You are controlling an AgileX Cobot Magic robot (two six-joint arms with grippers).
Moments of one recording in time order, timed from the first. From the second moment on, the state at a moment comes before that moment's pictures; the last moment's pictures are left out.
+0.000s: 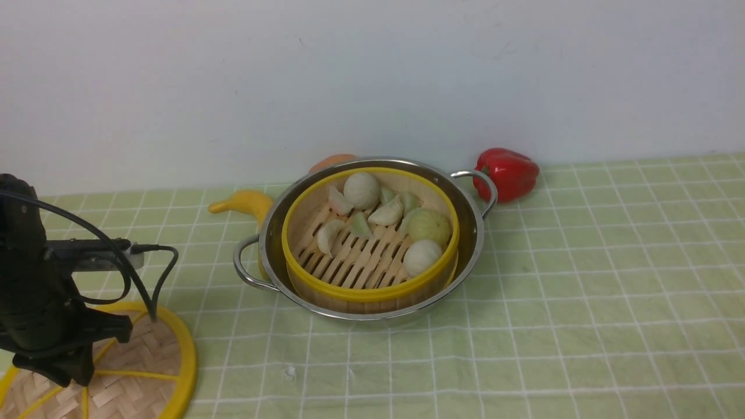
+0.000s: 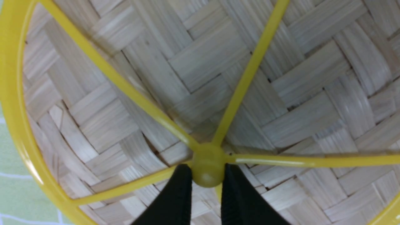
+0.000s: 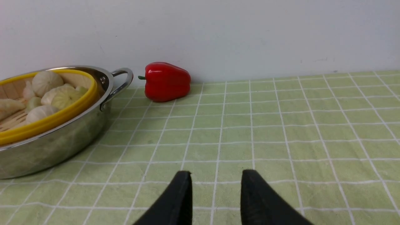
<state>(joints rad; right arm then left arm) 0.19 0.01 0.01 -0.37 0.35 0.59 0.19 1.79 -1.06 0.11 0.97 0.04</state>
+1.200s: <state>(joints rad) 0.19 0.01 0.01 -0.37 0.35 0.59 0.19 1.80 -1.11 0.09 1.00 0.03</state>
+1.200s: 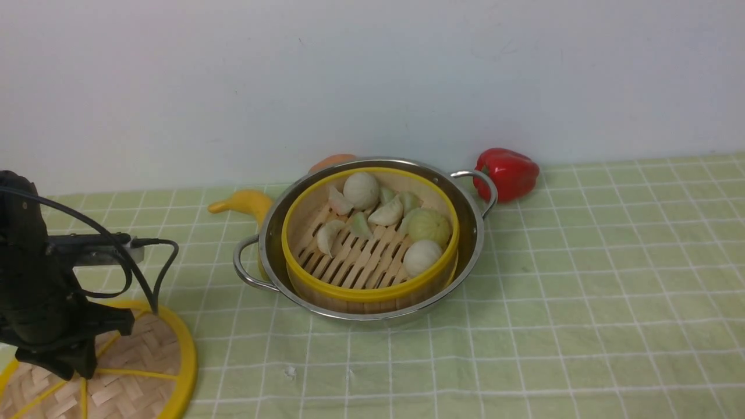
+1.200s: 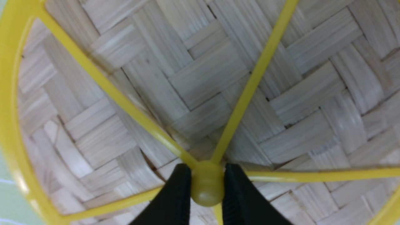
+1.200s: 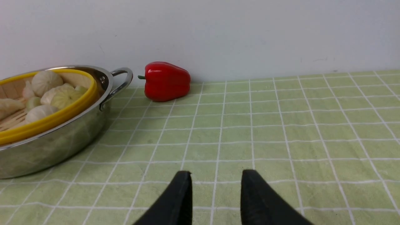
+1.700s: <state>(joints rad) 0.19 0.01 0.01 -0.37 0.35 0.59 0.14 1.72 -1.71 -0.26 1.21 0.44</state>
